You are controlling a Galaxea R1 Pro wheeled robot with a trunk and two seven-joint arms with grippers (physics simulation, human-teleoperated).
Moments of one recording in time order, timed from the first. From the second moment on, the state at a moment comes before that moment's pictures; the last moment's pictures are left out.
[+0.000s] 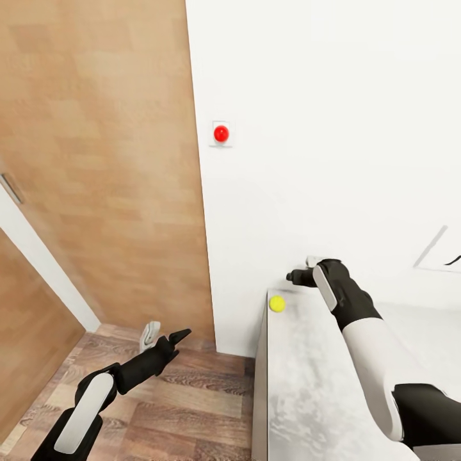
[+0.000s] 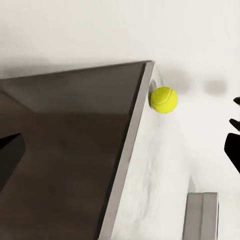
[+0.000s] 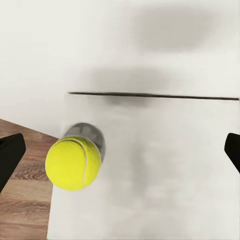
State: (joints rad) left arm -0.28 0.10 -0.03 -1.29 1.17 0.69 -0.06; right arm -0.98 -0.03 0.03 -0.82 -0.20 0.87 -0.14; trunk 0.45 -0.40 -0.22
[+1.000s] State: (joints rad) left arm -0.28 0.09 -0.03 -1.29 1.17 0.69 -0.06; right arm -0.99 0.01 0.03 -0.78 -0.21 0.82 -0.13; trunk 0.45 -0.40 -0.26
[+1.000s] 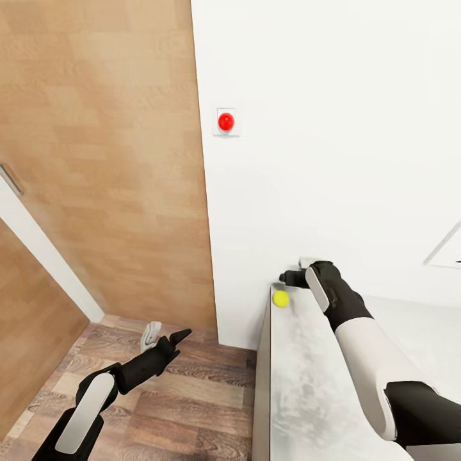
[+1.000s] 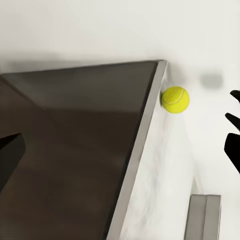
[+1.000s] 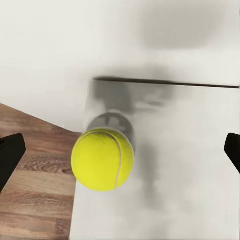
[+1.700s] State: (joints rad) left arm -0.28 0.09 -0.03 -1.29 1.17 0.69 -0.06; right arm -0.99 0.03 0.04 -0.79 -0.20 0.80 -0.13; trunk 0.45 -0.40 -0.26
